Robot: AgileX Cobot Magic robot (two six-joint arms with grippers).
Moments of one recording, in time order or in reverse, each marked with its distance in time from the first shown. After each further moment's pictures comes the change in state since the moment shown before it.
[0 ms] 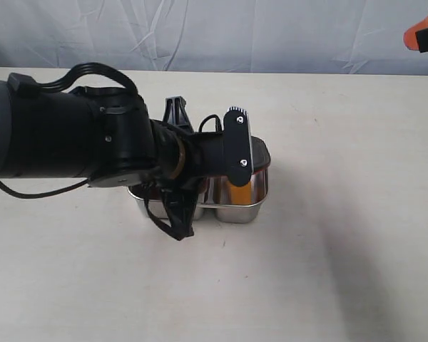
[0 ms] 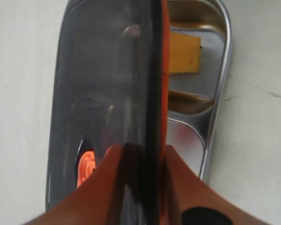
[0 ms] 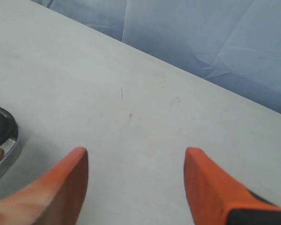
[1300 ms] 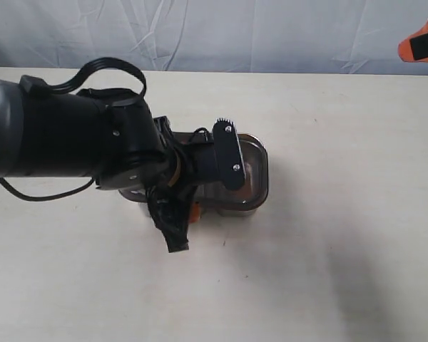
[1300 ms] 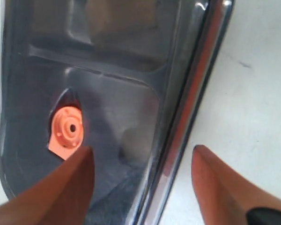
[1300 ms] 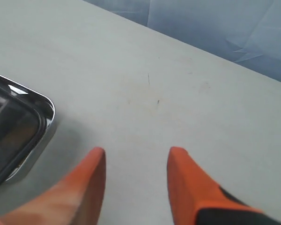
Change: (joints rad) left arm 0.000 0.014 -0.024 -0.137 0.129 -0.001; right arm 0.000 0.000 0.000 0.059 0.096 0.003
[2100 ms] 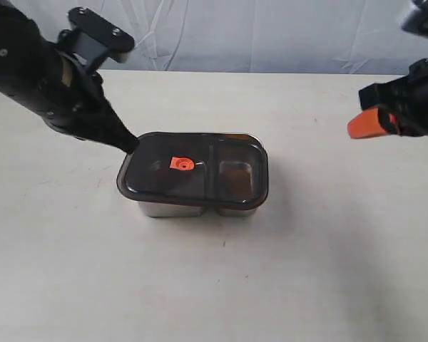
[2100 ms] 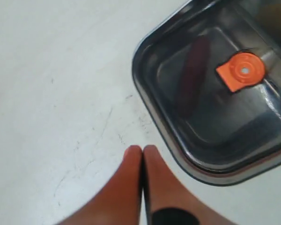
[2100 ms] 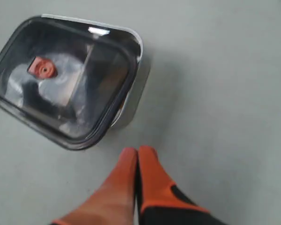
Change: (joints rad) left arm 0.347 -0.232 -0.039 -0.231 0.149 -0.250; right arm 0.041 0.121 0.147 0.255 0.160 0.071
